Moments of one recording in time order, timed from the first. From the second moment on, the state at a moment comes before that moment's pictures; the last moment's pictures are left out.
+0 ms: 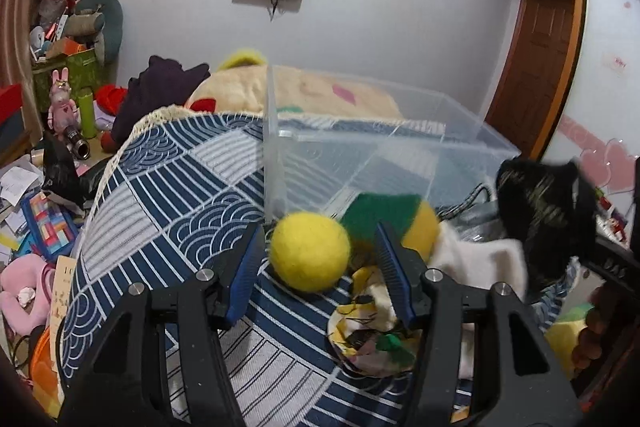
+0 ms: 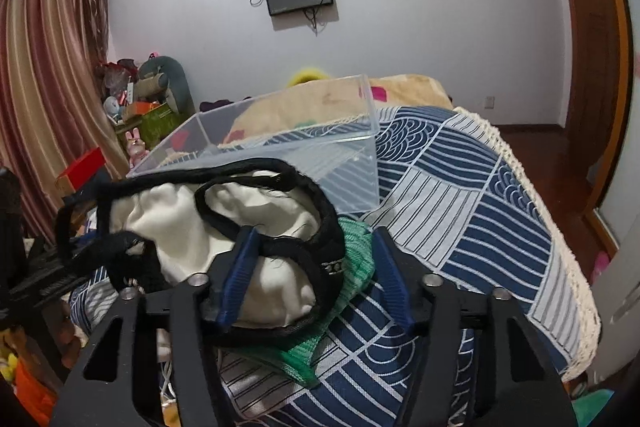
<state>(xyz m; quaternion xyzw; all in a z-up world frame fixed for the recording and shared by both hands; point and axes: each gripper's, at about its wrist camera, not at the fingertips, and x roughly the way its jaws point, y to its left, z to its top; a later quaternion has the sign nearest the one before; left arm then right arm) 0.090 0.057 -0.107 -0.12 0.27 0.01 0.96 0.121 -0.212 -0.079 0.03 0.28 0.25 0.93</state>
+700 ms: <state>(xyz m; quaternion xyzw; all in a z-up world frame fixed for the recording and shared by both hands) 0.076 0.045 -0.090 -0.08 0.24 0.01 0.97 0.111 -0.220 -0.053 0.03 0.24 0.24 0.94</state>
